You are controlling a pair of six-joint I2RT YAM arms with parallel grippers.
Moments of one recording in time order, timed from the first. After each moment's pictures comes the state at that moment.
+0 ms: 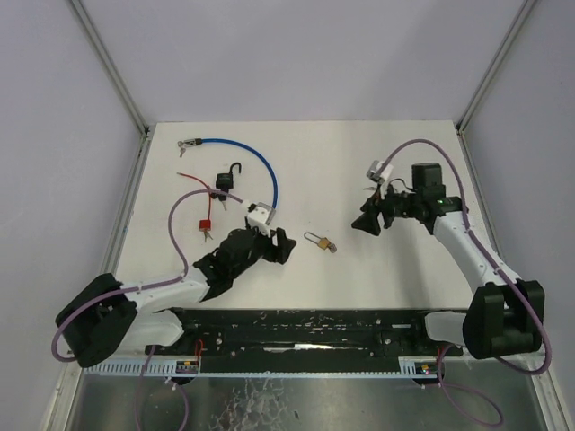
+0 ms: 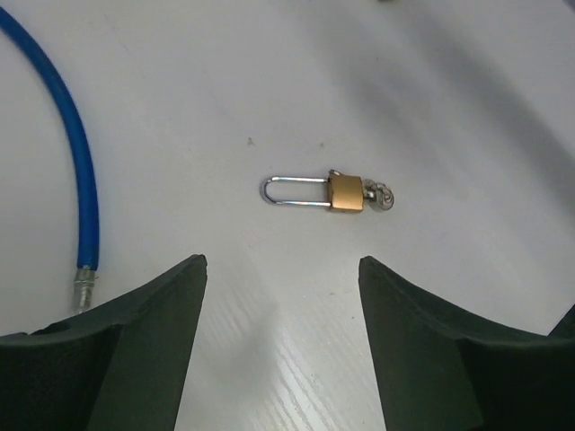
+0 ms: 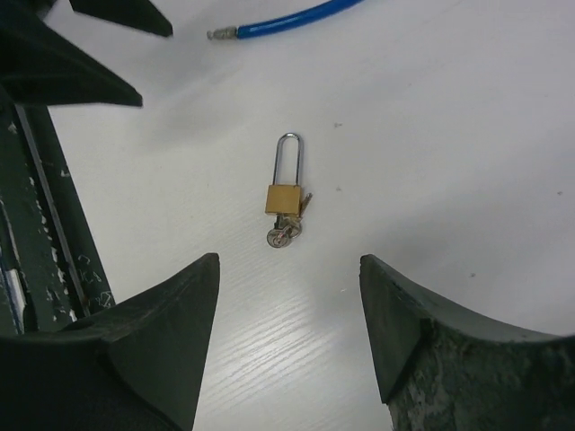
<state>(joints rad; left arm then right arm) -0.83 1.25 0.43 0.48 -0.13 -0.33 0.07 1.26 0.92 -0.47 -0.95 -0.47</state>
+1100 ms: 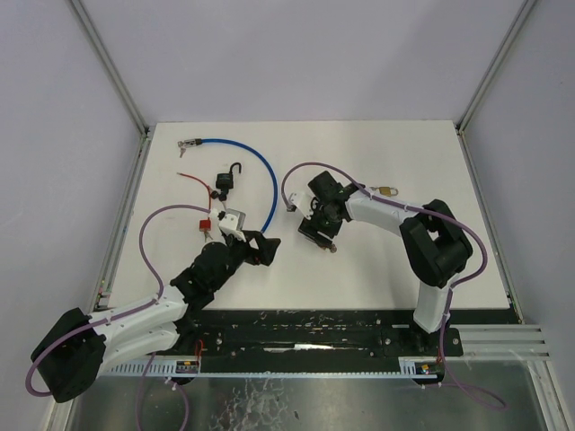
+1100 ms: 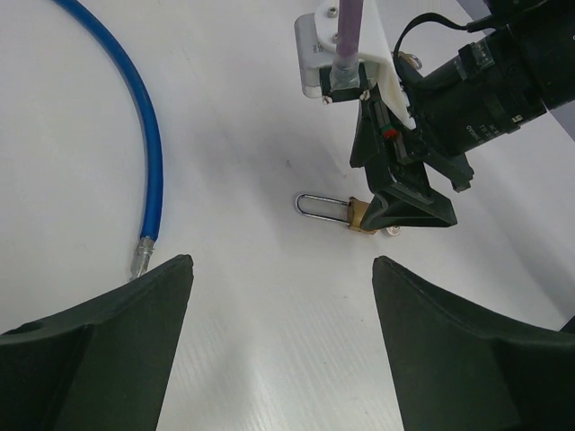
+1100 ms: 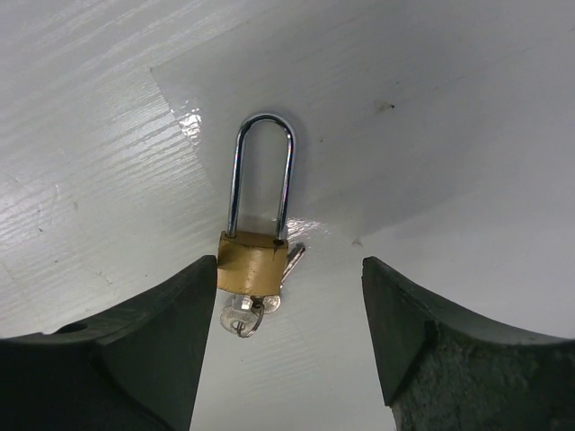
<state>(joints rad) -0.78 0.91 0.23 0.50 -0.21 -0.42 0.65 1.87 1.25 -0.59 -0.16 -0.50</state>
